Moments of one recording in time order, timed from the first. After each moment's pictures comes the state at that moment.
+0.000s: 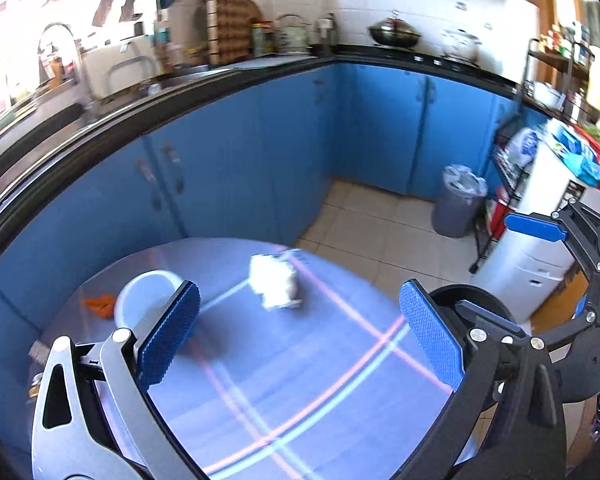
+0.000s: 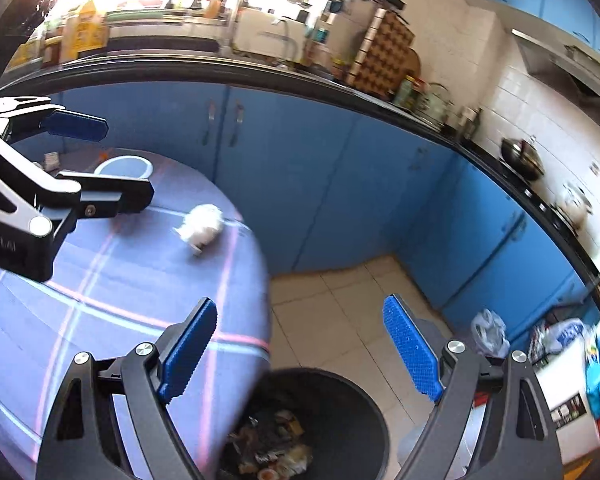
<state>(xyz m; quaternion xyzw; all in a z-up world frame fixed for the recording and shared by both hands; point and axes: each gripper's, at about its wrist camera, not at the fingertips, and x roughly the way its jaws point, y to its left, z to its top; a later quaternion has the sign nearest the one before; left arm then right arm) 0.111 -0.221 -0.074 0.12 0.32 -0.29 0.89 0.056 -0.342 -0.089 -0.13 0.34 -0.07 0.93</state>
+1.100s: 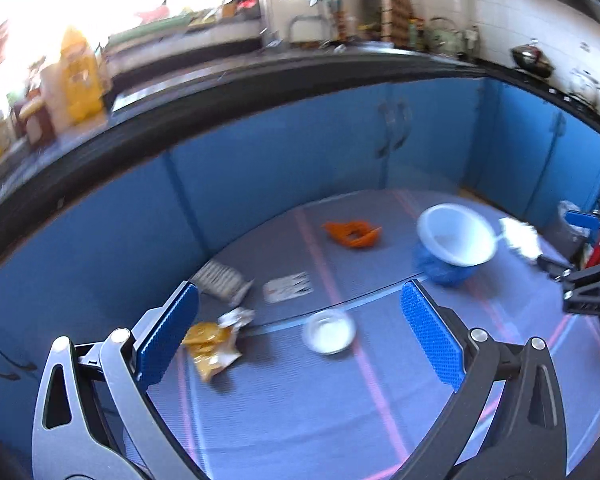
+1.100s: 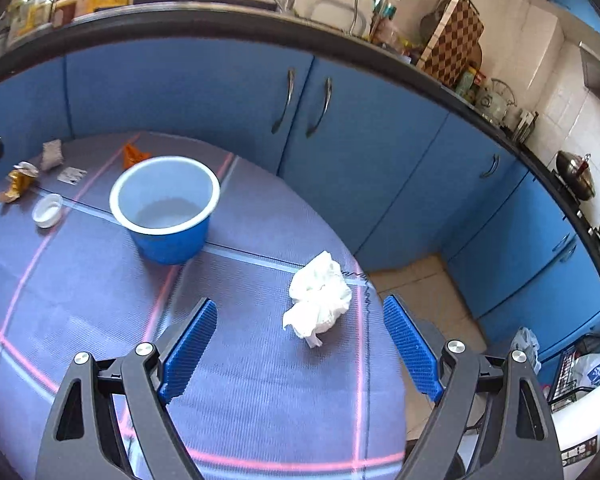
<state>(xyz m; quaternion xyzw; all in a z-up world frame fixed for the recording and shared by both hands) 0.178 0.027 -0.119 0.06 0.35 -0.09 0.93 0.197 -0.245 -0.143 -0.13 0.40 -0.03 0.91</state>
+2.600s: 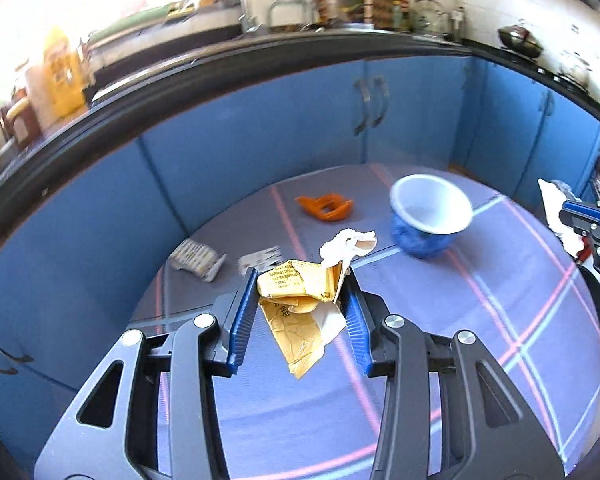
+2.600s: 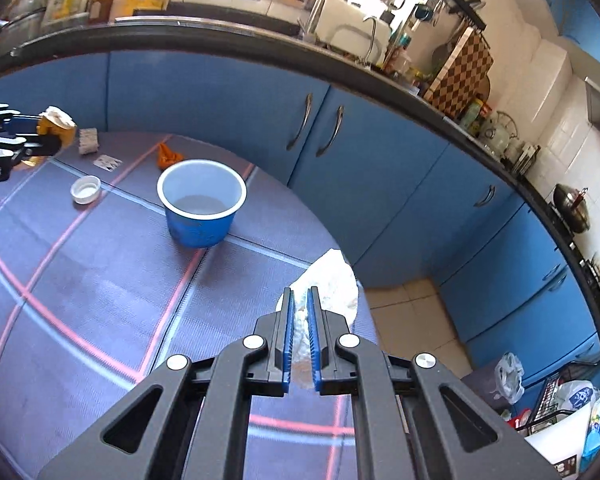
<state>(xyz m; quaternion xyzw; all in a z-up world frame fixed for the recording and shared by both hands) 0.156 -0.011 -0.116 0.09 0.36 -0.12 0.92 0.141 -0.236 -0.108 -0.18 0.36 0.00 0.91</state>
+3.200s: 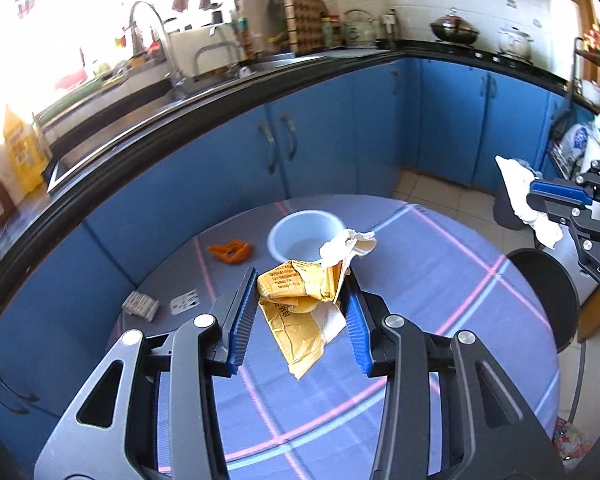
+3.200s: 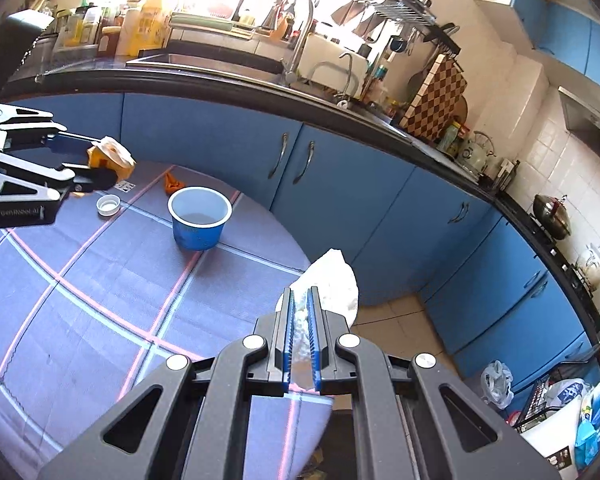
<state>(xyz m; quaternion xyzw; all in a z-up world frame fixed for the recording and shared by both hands) 0.097 -0.103 -0.077 0.15 0.32 -0.20 0.92 0.063 -0.264 -0.063 -0.18 0.31 -0.01 0.93</state>
